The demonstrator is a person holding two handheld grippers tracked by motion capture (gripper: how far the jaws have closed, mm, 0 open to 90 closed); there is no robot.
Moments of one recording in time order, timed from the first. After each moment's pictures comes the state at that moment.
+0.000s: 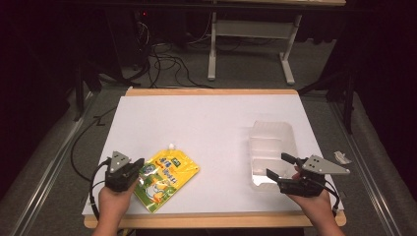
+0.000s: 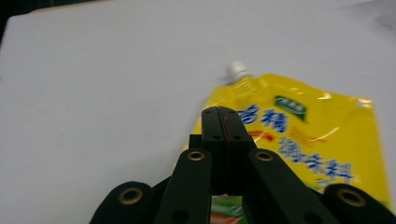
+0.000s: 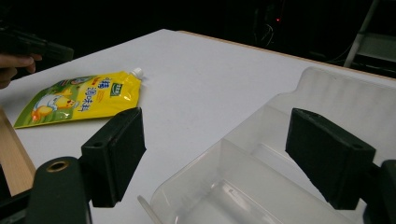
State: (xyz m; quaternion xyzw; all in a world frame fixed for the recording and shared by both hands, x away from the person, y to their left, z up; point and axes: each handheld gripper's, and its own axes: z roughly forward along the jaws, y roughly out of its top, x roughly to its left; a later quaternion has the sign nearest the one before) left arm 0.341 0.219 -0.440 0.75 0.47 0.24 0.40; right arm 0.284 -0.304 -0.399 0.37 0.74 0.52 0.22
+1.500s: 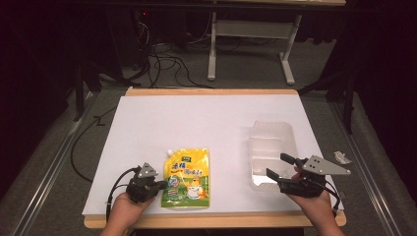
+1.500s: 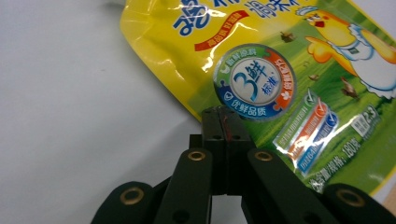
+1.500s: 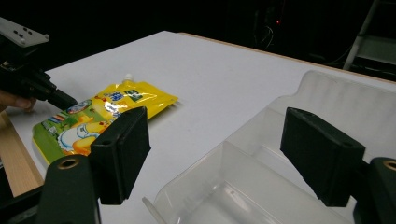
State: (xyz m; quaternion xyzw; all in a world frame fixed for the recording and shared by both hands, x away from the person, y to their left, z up) left arm 0.332 0.165 -0.468 0.86 0.37 0.08 0.34; right arm 0.282 -0.302 -0.397 0.37 0.74 0.52 0.22
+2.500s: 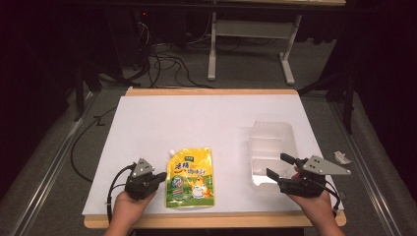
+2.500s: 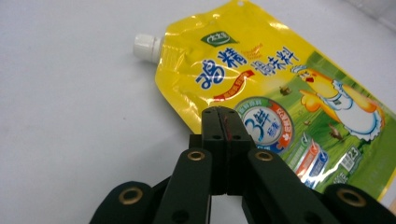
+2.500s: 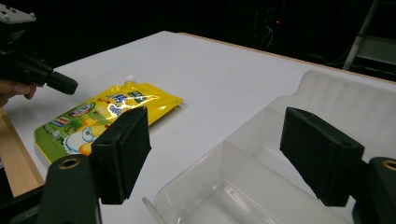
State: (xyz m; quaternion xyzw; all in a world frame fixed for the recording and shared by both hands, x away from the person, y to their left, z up) left arm 0.330 0.166 -0.450 0.82 0.39 0.13 0.40; right arm 0.282 -0.303 -0.396 0.37 0.74 0.52 0.22
